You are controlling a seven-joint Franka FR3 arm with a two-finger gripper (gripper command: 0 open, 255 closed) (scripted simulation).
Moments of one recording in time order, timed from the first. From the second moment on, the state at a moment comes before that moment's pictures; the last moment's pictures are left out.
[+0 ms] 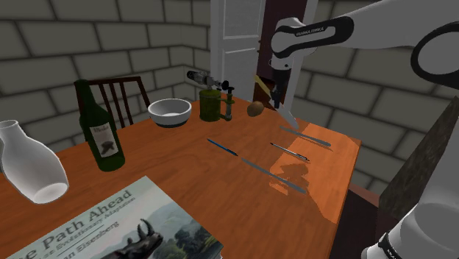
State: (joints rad) arm -0.16 0.23 0.01 -1.62 -0.01 1.75 -0.38
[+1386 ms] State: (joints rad) arm -0.20 0.36 -0.01 -1.66 -0.02 1.92 -0.44
